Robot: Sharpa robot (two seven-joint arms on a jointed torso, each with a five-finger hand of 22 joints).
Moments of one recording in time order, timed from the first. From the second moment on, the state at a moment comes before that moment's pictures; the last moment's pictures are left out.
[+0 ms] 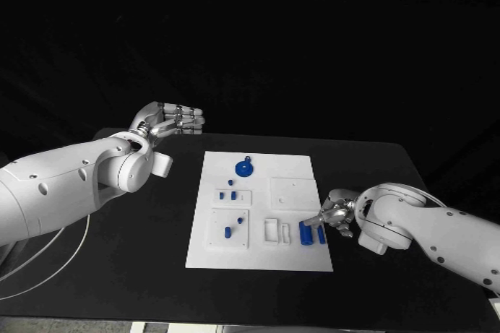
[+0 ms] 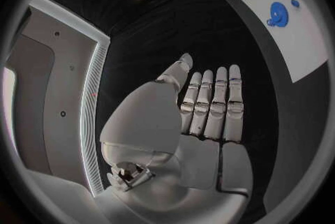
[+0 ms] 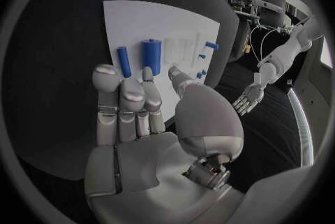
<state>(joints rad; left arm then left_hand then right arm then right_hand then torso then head) 1.32 -0.74 -0.12 1.22 -0.21 -0.28 0.38 1.40 -0.01 0.16 -0.12 0.11 1.03 0.15 0.07 0.06 1.06 0.15 0.06 0.06 1.06 0.15 0.06 0.06 0.08 1.02 0.14 0.08 0.08 0.74 -0.92 0.40 1.61 -1.20 0.07 -0.68 1.08 -0.10 0.25 0.08 0.09 1.17 0.06 0.06 0.12 1.39 -0.03 1.09 1.31 1.44 -0.09 1.08 1.03 0.09 1.46 -0.12 0.76 1.13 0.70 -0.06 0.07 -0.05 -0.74</state>
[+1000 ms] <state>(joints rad) 1.32 -0.74 -0.12 1.23 -0.21 -0.28 0.37 1.40 -0.01 0.16 -0.12 0.11 1.03 0.15 0.07 0.06 1.06 0.15 0.06 0.06 1.06 0.15 0.06 0.06 0.08 1.01 0.14 0.08 0.08 0.73 -0.82 0.38 1.53 -1.23 0.11 -0.69 1.07 -0.13 0.26 0.11 0.08 1.10 0.08 0.07 0.09 1.40 -0.02 1.11 1.31 1.44 -0.09 1.08 1.03 0.09 1.46 -0.11 0.76 1.15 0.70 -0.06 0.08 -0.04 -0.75</state>
